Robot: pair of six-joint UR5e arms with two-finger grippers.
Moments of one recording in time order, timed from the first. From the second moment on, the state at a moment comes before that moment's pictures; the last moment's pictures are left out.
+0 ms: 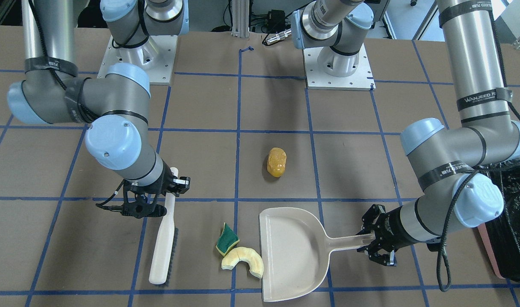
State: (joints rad) left arm -1.39 -2.15 -1.44 -1.17 1.33 -1.37; right arm 1.69 -1.15 1.63 -1.94 -1.48 0.17
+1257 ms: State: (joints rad) left arm -1.44 -2.15 -1.46 -1.15 1.32 -1.39; right arm 1.89 -1.04 1.51 -1.95 -1.39 0.39
